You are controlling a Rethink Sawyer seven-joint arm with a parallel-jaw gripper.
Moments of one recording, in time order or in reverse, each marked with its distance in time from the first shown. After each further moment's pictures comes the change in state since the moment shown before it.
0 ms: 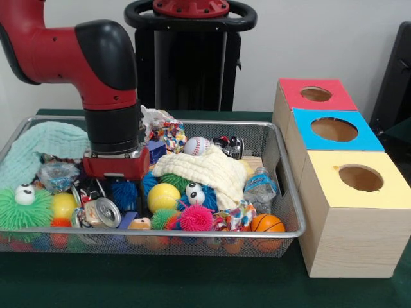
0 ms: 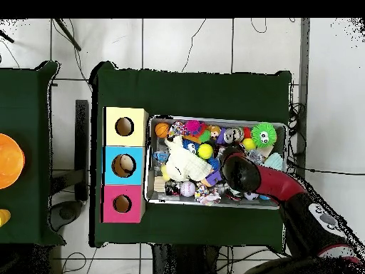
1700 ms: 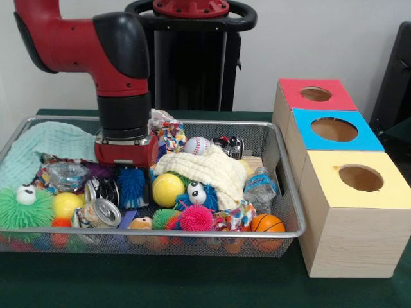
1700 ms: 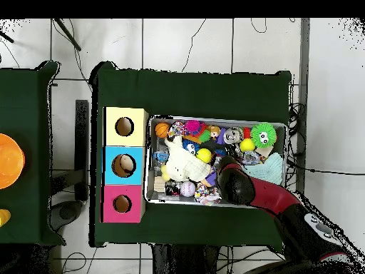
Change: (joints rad) arm 0.017 -0.032 -0.051 0.108 0.038 -0.111 0.000
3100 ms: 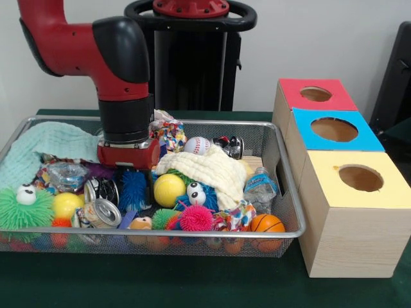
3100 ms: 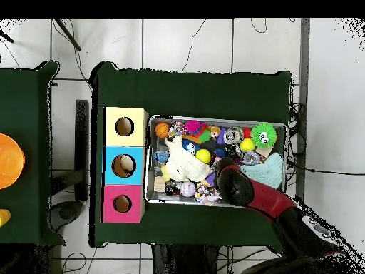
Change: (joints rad) arm -0.005 0.032 -0.006 0.027 0.071 -0.069 0.000
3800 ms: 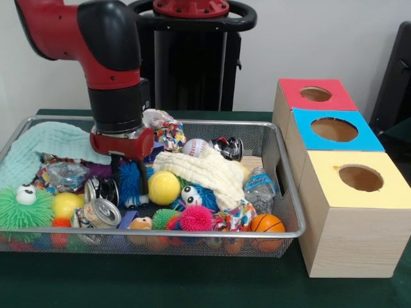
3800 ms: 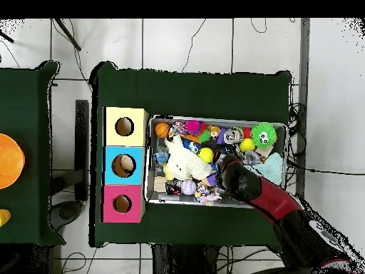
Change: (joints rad) arm 0.030 -0.070 -0.030 0.029 0.192 0.120 0.000
